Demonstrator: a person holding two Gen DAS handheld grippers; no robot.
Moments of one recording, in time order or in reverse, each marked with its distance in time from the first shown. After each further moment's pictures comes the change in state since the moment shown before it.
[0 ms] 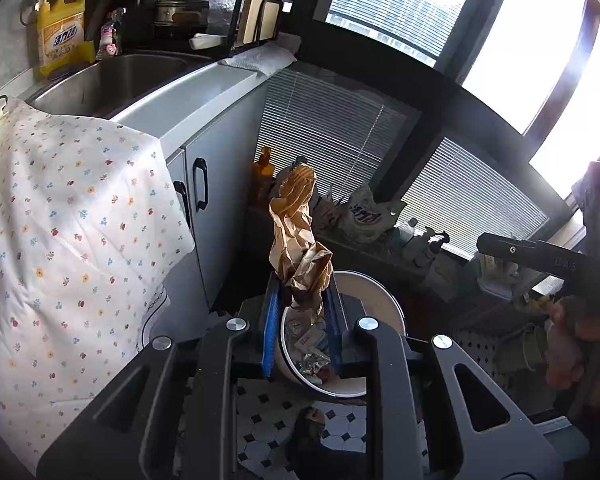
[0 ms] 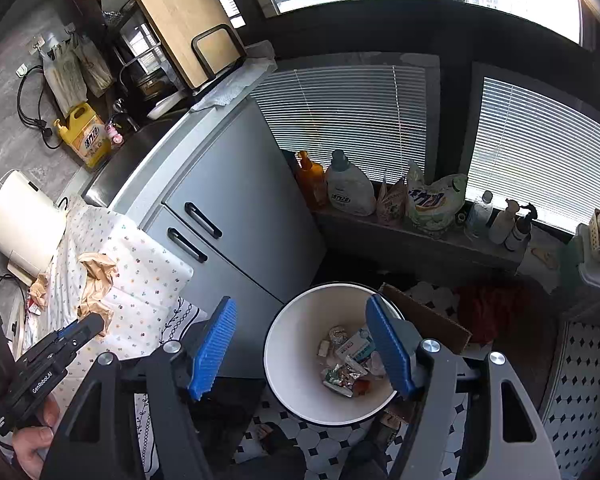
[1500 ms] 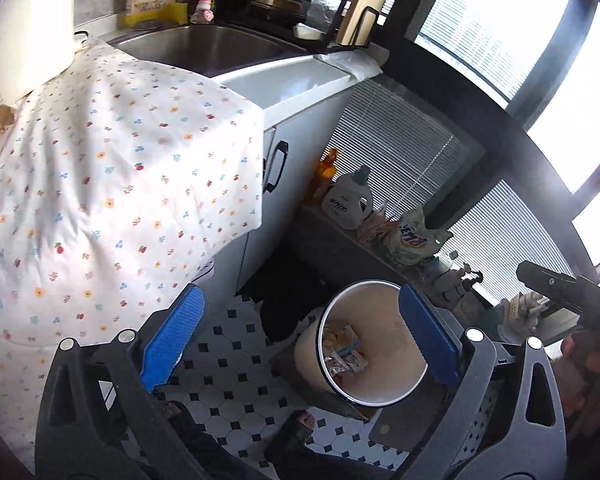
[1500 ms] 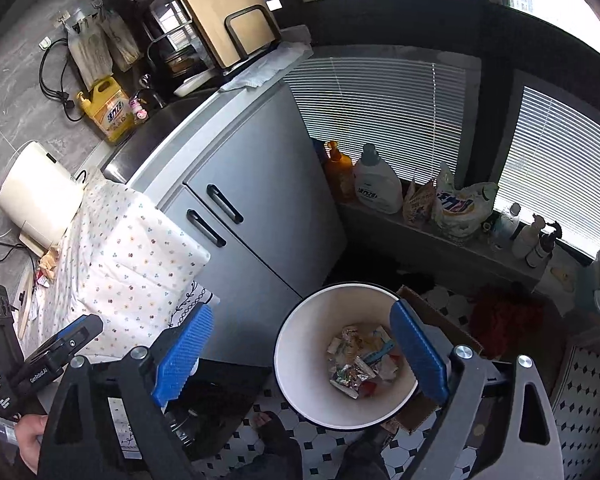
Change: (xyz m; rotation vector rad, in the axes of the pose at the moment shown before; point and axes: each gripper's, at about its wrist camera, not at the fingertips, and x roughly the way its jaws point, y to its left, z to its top) left arm -0.023 0.065 -0.021 -0.261 -0.042 0.169; right arm 0.024 0.045 0.009 -0.130 0.054 0.101
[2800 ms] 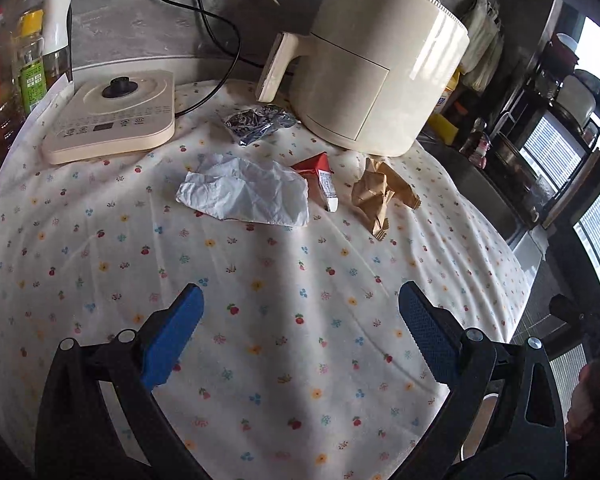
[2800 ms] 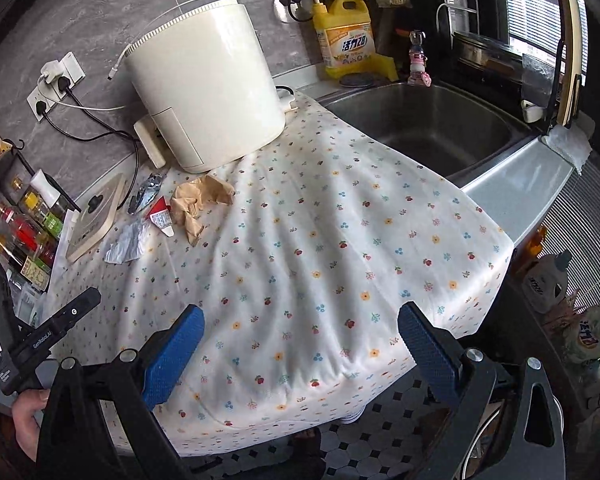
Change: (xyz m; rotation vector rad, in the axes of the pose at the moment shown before) left arm -0.159 0.349 -0.004 -0.419 -0.263 0.329; right arm 0.092 0.396 -0.004 -0.466 0.061 0.241
